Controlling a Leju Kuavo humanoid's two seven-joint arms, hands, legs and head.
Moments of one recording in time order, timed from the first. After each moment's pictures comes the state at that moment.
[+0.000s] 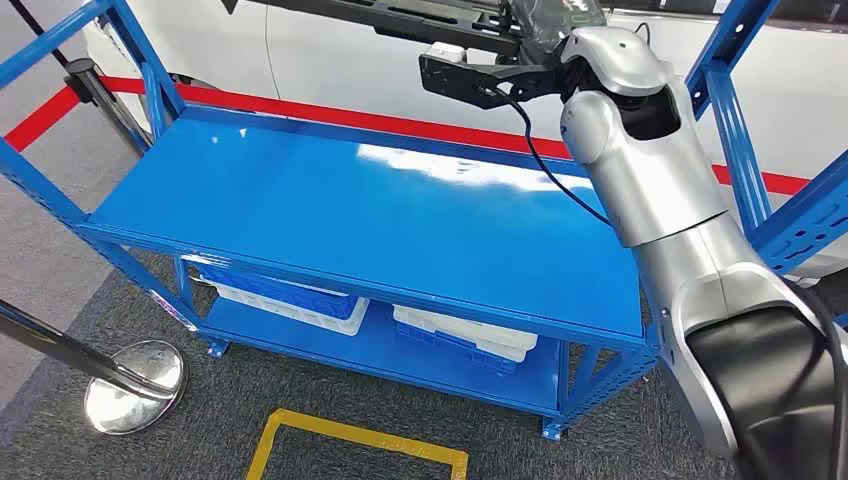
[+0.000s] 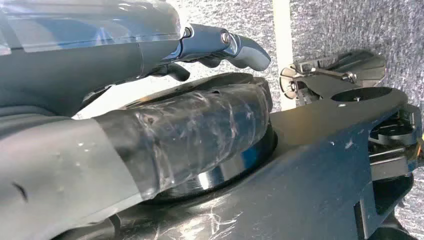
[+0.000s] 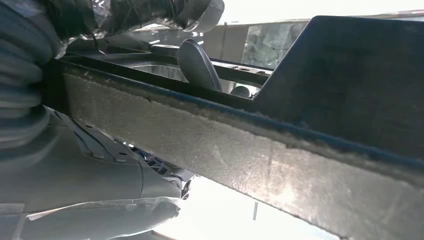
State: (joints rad) left arm -0.12 0.01 -1.54 -0.10 1.56 0.21 -0.20; right arm -1.31 0.02 0.62 -1.00 0.91 0.27 0.08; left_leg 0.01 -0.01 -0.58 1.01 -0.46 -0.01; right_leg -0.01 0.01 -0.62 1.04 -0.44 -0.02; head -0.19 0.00
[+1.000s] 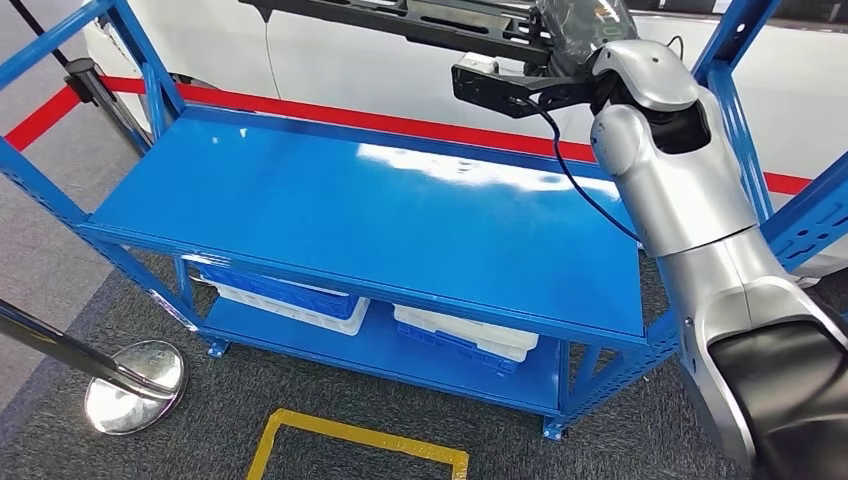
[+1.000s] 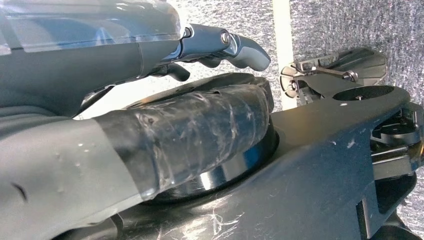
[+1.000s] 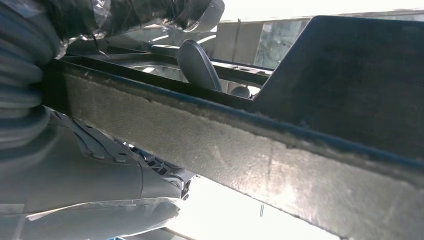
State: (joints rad) left arm -0.12 0.02 -1.54 -0.10 1.56 0.23 -0.21; right arm -1.26 -0.05 0.62 -1.06 0.91 0.25 0.05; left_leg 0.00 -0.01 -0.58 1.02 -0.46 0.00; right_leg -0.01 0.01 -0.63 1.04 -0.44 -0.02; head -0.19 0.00
